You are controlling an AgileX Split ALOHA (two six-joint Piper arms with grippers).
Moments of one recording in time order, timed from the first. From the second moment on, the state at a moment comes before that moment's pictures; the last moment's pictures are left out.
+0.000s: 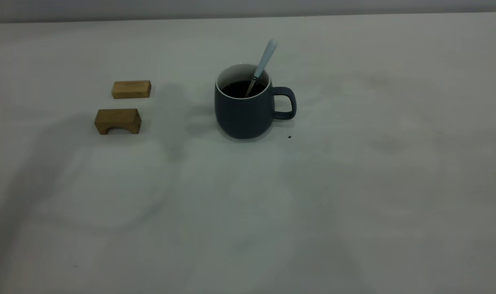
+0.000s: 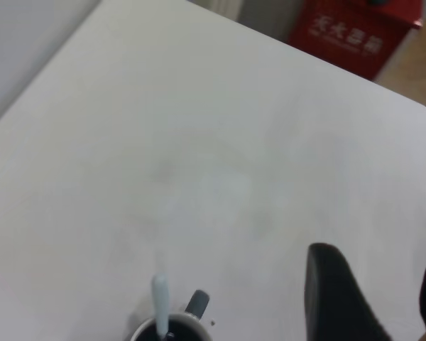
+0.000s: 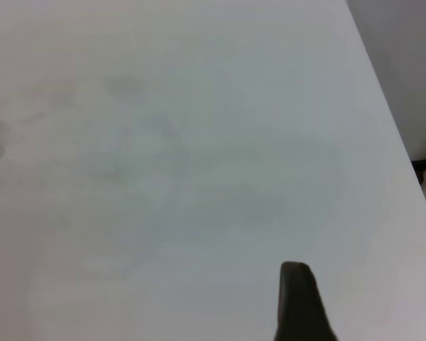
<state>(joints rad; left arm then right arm) -0.17 1.84 -1.54 -1.04 0.97 1.28 0.00 0.02 -0.47 -0.11 1.13 0.08</state>
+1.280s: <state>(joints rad) -0.17 0.83 -0.94 0.19 1.13 -0.16 0.00 0.02 -0.47 -0.11 1.13 0.08</state>
